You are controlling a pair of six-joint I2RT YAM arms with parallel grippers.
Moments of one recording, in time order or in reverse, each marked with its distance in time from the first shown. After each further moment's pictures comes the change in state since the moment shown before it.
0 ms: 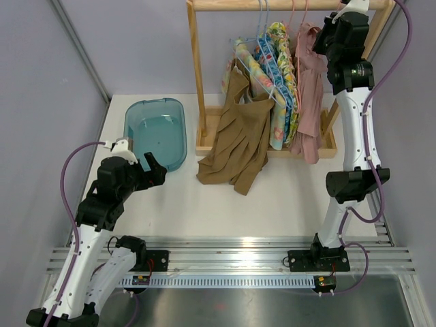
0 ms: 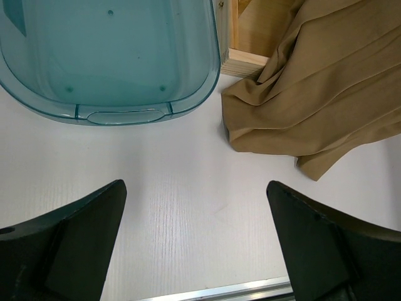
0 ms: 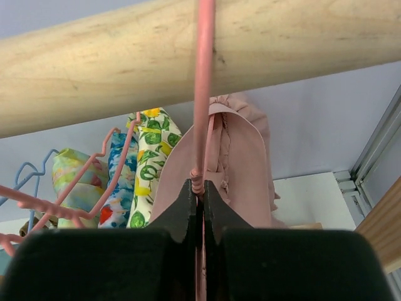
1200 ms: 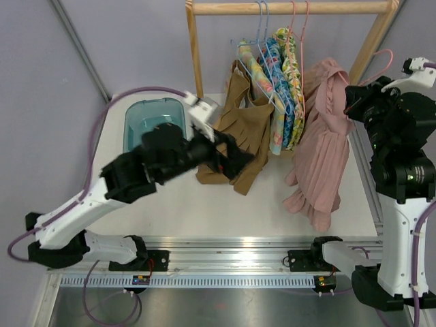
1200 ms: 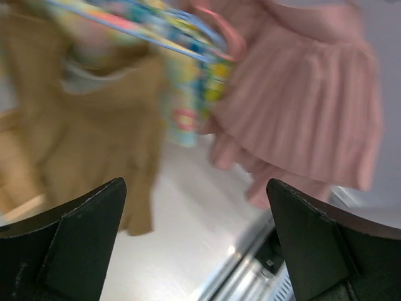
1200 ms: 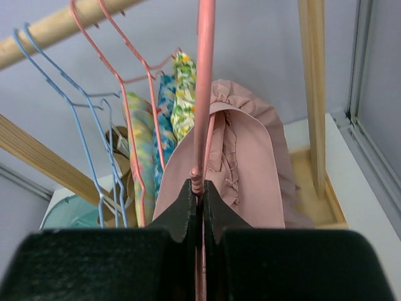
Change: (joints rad) left arm -0.775 0.525 0.793 0.114 -0.136 0.081; right arm -0.025 -0.868 -0.710 -0.067 -0.042 0.163
